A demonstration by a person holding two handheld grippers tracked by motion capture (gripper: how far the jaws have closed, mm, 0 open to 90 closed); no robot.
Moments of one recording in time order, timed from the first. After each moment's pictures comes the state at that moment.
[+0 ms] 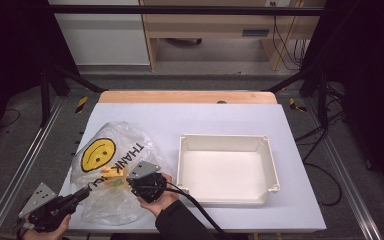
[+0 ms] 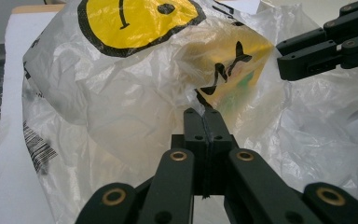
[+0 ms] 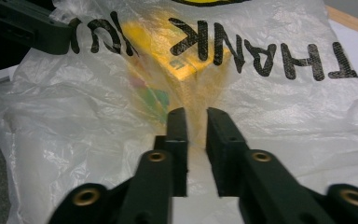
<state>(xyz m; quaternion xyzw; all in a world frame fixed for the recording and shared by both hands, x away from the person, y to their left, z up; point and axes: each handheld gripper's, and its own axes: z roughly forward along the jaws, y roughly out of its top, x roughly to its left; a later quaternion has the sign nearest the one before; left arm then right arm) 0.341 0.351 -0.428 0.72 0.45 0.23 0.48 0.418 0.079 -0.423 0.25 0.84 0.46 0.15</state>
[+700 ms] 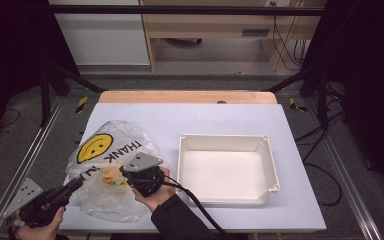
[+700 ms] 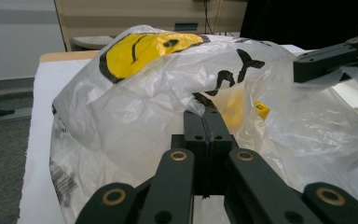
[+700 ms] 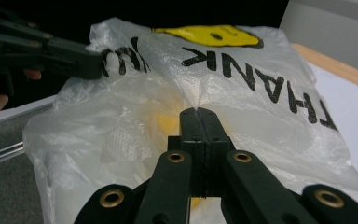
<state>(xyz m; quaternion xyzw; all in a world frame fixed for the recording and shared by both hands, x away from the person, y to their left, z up) 0.345 0.356 -0.405 0.68 0.44 0.27 0.52 0.417 0.080 -0.383 0.23 0.81 0.52 0.15</state>
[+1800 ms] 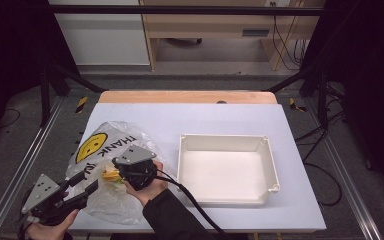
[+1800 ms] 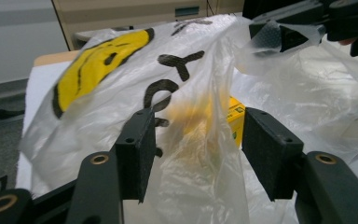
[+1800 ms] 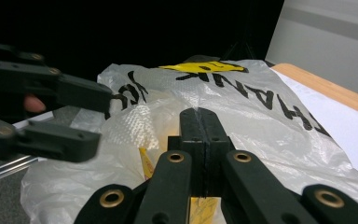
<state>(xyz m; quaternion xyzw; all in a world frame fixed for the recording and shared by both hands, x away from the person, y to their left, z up) 0.348 0.322 -0.393 0.71 0.43 0.28 0.48 0.424 0.095 -0.368 0.24 0.79 0.54 0.16</state>
